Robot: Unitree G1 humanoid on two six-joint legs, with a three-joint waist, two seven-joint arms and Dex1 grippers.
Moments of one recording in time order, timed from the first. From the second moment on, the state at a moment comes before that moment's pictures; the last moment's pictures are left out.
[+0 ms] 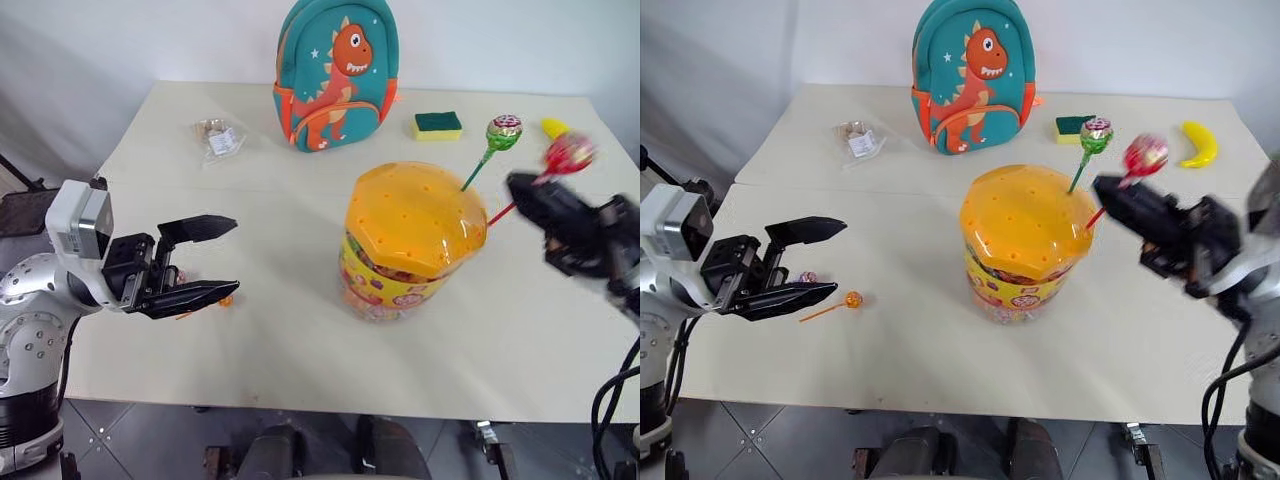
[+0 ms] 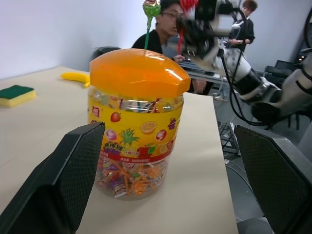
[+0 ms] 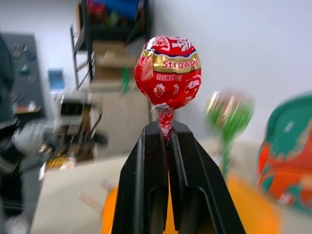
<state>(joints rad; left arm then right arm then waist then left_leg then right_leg) -0.31 0.77 0.38 -0.30 -0.96 0.61 -1.19 -0.29 -0.77 -0.54 -0.42 1.28 0.50 0.86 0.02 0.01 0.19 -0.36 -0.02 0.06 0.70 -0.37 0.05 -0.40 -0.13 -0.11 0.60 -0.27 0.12</state>
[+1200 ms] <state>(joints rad) -0.34 0.77 0.30 -0.20 -0.85 0.49 -1.27 0.01 -0.97 -0.67 -0.08 0.69 0.42 1.00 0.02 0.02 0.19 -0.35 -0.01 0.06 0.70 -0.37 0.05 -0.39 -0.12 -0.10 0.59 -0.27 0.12</state>
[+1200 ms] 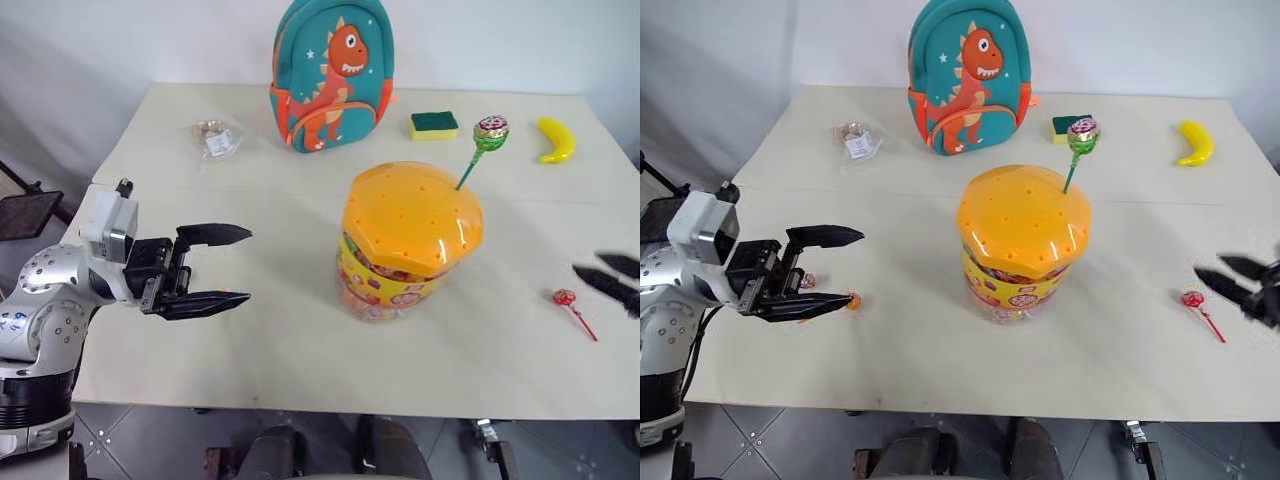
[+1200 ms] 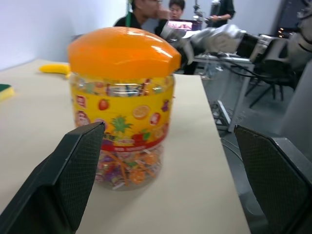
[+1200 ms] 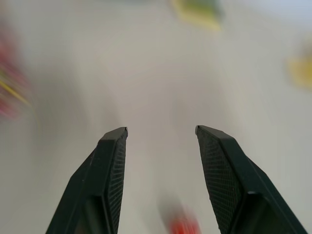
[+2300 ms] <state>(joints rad) -0.31 0.72 0.37 -0.22 -0.97 0.54 -1.14 -0.41 -0.91 -0.47 -0.20 1.03 0.74 0.84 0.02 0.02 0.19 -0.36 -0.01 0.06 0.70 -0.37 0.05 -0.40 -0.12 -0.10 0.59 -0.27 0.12</state>
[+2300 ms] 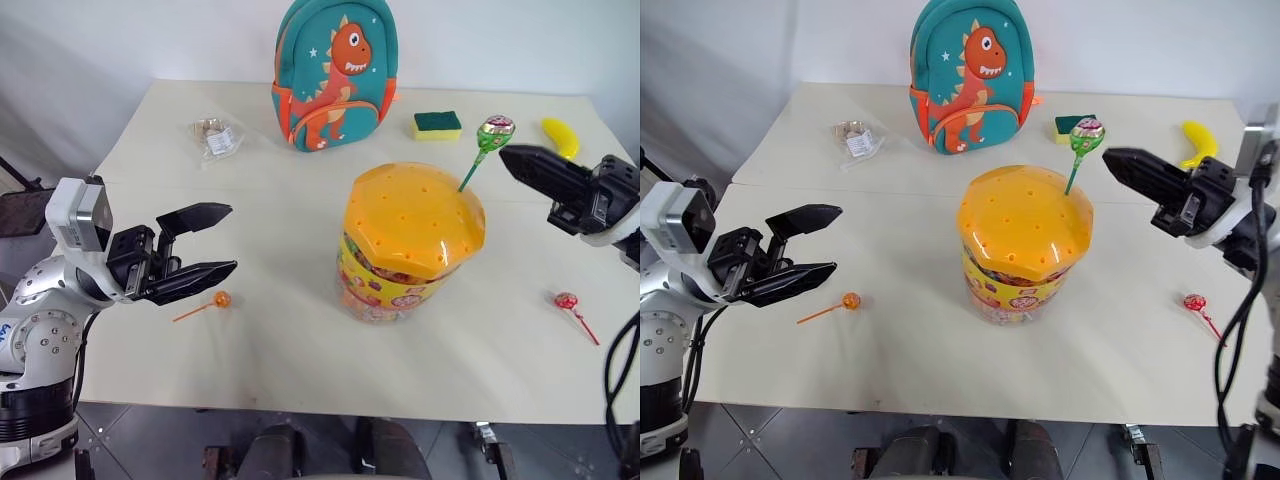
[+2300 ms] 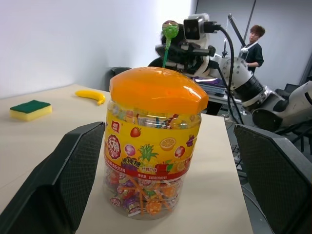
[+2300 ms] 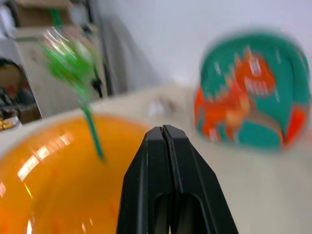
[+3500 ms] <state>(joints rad) -0.34 0.74 0.30 -0.20 -0.90 0.51 -1.23 -0.37 -1.08 -0.56 -0.02 0.87 0.72 0.77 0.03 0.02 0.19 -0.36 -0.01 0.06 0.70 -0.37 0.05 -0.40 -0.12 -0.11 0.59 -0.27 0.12</state>
